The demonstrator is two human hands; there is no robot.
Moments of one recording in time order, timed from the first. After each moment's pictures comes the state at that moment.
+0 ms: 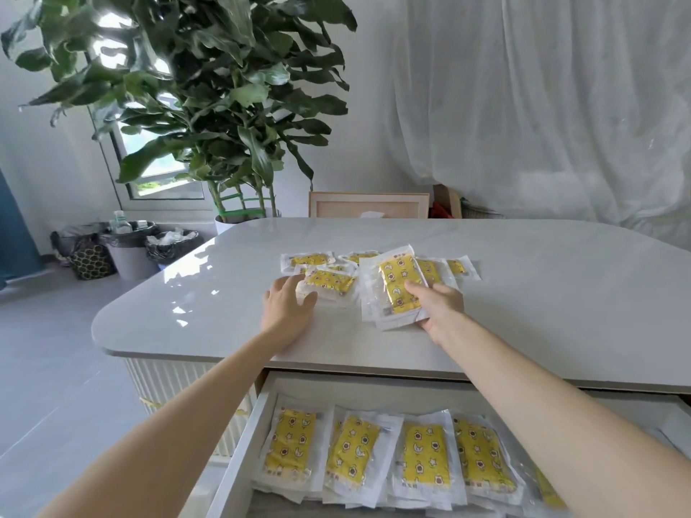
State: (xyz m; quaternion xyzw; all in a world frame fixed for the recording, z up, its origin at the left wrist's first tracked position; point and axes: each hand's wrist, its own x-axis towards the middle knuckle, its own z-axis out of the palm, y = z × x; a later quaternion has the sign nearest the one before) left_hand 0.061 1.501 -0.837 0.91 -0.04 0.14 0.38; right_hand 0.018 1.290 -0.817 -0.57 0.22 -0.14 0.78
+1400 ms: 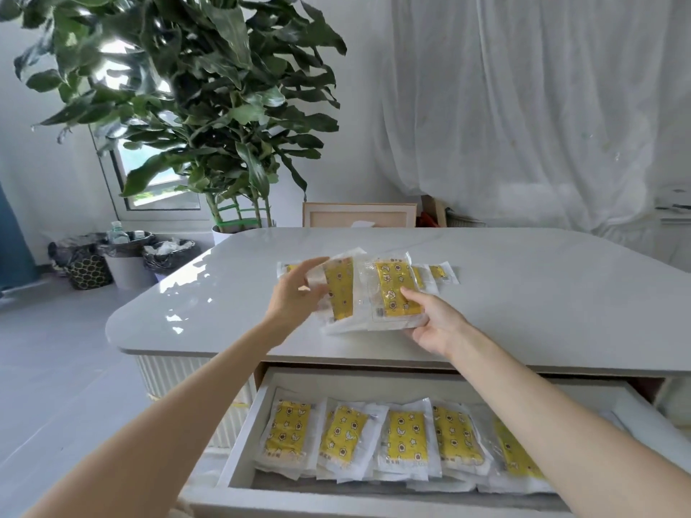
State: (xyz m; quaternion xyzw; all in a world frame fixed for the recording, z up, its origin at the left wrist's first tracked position) left_hand 0.022 1.490 -0.796 0.80 -0.16 0.11 0.56; right_hand -0.030 1.275 -0.804 -0.46 0.14 0.02 0.88
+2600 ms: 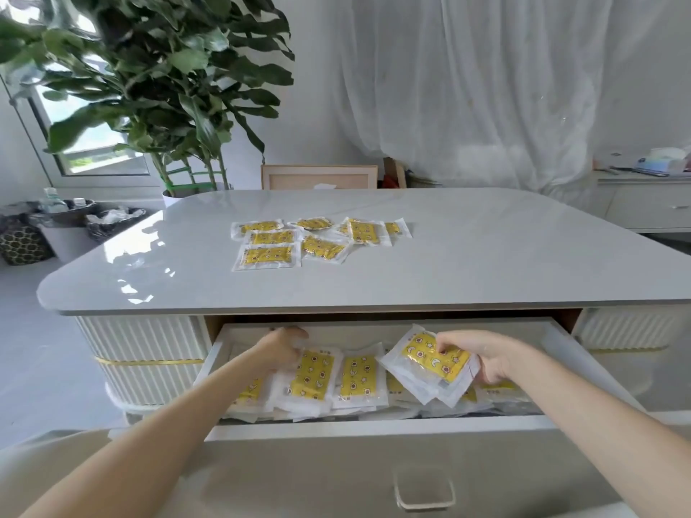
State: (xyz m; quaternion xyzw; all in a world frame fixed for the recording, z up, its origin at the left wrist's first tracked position) left_hand -0.026 1.463 -0.905 0.95 -0.10 -0.17 0.23; right_hand -0.129 1.167 -0.881 -0.69 0.30 0.21 0.62
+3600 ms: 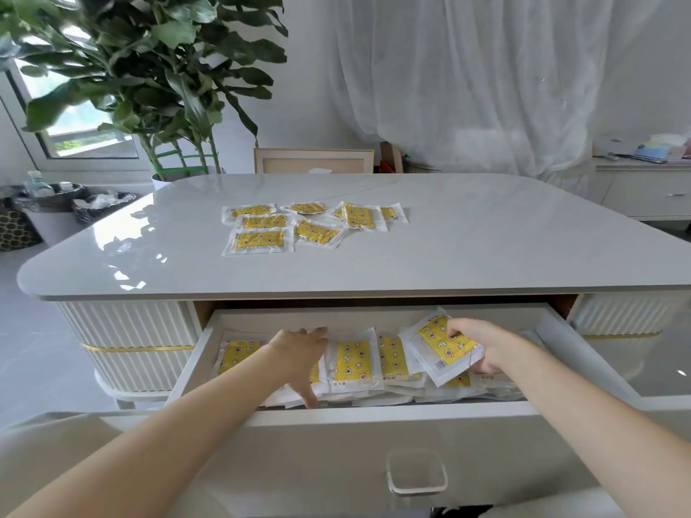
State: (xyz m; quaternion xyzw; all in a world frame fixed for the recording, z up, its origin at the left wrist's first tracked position) left_hand -0.060 1.431 -0.906 0.90 -0.35 -0.11 -0.23; right_hand -0.124 1.161 -0.900 -0.69 0.37 0.08 0.61
